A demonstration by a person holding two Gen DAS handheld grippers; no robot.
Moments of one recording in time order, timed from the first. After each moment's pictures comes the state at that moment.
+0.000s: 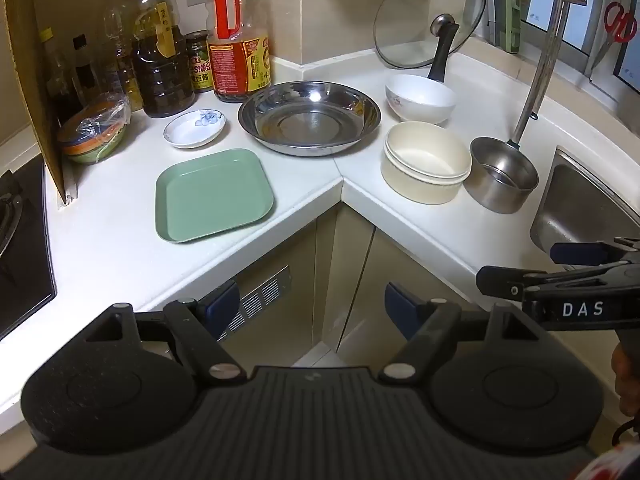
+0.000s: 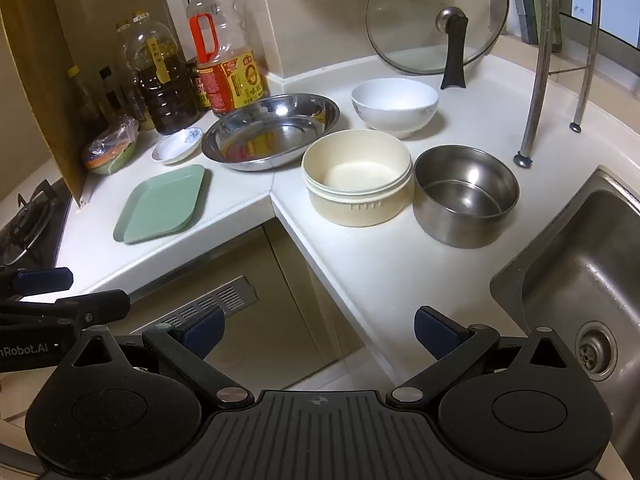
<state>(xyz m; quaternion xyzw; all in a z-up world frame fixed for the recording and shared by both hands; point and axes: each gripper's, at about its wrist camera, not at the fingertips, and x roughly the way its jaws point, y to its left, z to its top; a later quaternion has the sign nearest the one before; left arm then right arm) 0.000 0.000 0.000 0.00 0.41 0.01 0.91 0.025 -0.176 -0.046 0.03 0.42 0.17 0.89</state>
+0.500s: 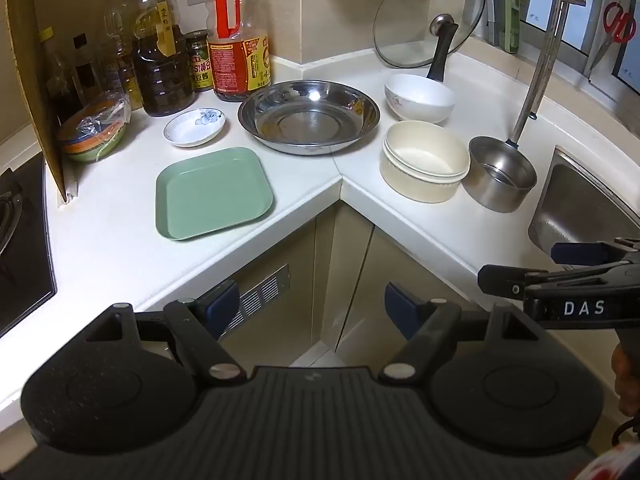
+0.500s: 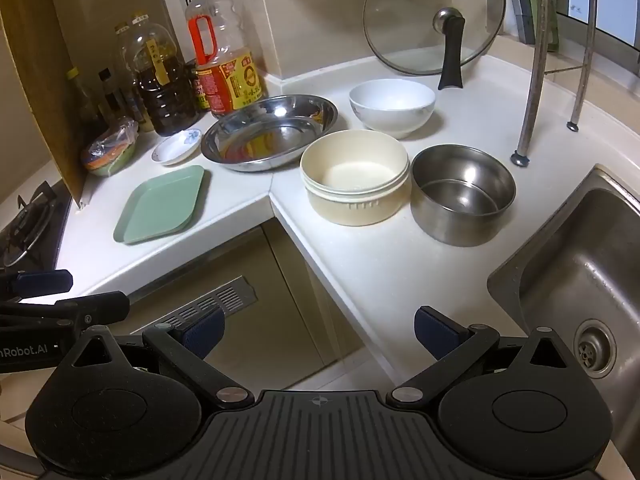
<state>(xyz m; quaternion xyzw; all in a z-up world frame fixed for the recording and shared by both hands) 0.000 0.000 0.000 0.00 0.41 0.00 0.91 0.023 -0.178 -0.045 0.03 0.42 0.17 0.89</state>
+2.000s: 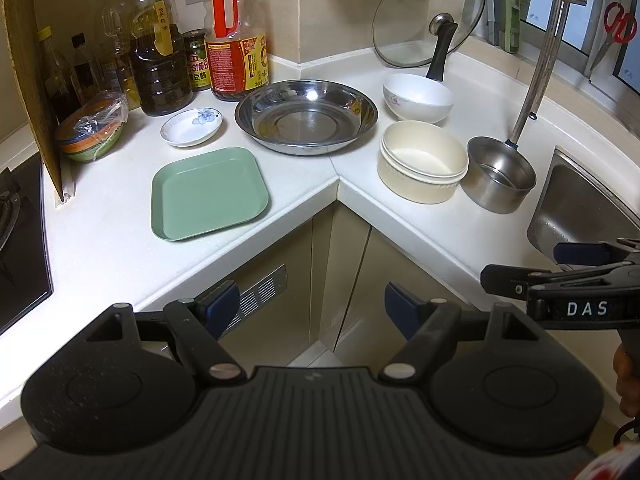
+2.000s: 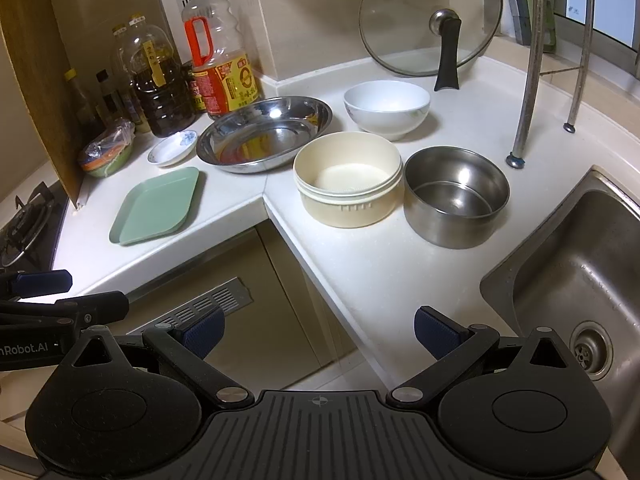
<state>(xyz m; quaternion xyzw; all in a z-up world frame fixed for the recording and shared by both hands) -0.004 -0.006 -0.002 -0.01 0.41 0.00 0.91 0.025 -0.183 -0.044 0.03 0.41 0.17 0.89</state>
